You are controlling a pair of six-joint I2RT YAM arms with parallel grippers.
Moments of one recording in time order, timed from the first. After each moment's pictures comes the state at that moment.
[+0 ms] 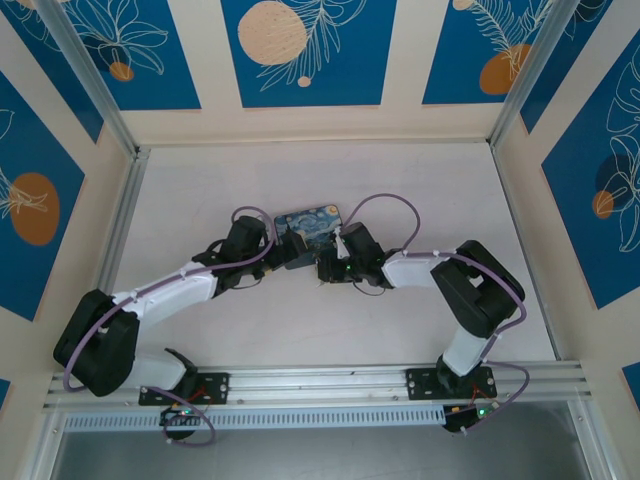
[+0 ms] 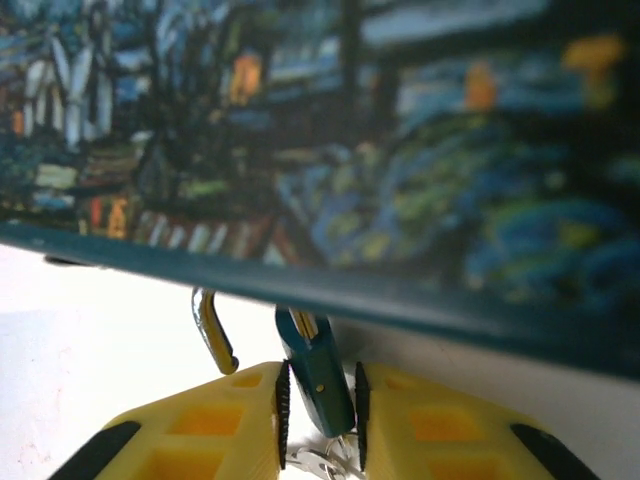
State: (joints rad) left arm -0.59 1.35 0.73 -0.11 0.16 -0.97; right arm 0.66 1.71 0.76 0.07 -0.29 0.58
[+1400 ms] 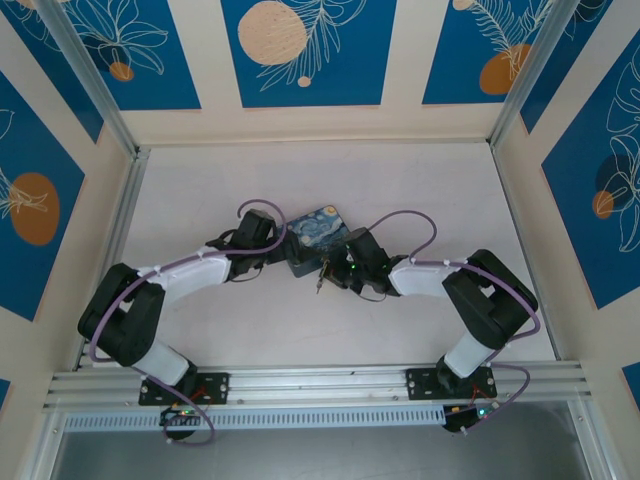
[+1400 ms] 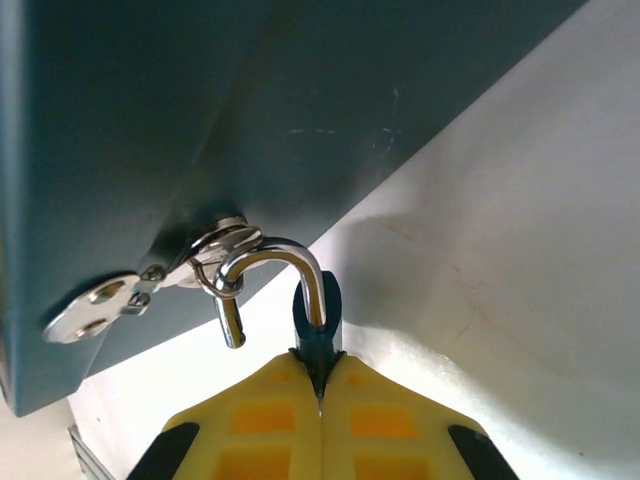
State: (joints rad) left arm -0.57 1.53 0.83 -0.17 -0.04 -0.74; right arm 0.68 1.62 0.69 0.09 -0.26 1.15
